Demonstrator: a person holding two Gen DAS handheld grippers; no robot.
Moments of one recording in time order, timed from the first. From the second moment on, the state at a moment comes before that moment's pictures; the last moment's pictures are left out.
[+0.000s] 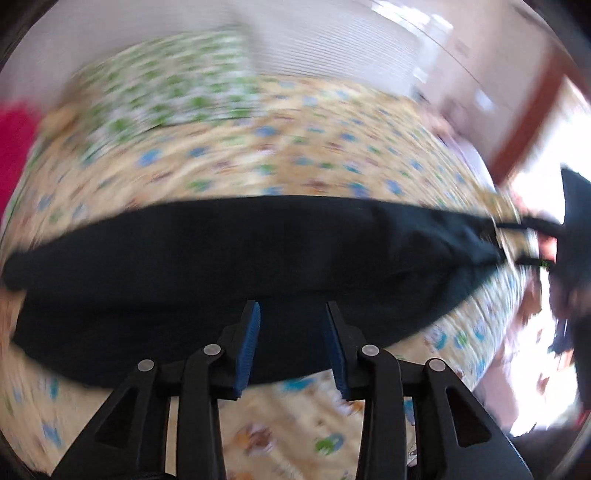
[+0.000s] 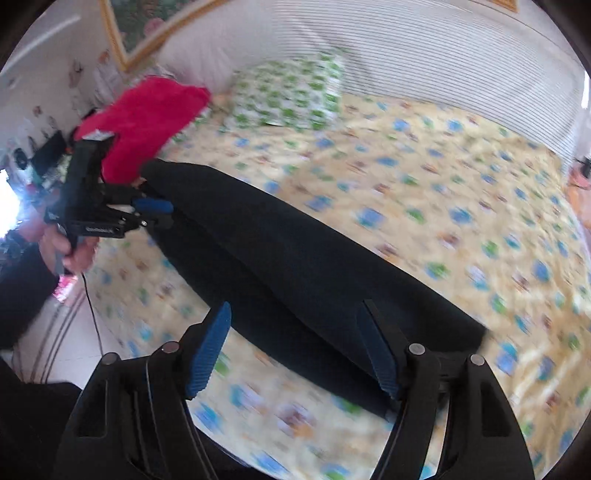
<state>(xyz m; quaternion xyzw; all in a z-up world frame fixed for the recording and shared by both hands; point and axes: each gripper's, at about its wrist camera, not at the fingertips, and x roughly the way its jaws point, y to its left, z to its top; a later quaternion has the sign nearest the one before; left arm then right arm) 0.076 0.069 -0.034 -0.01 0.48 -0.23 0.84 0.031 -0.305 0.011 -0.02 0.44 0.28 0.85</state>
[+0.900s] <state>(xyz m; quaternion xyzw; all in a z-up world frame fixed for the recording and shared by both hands) 0.165 0.225 -0.094 -0.29 0.51 -0.05 0.81 0.106 -0.147 -0.069 -0.21 0.45 0.28 0.82</state>
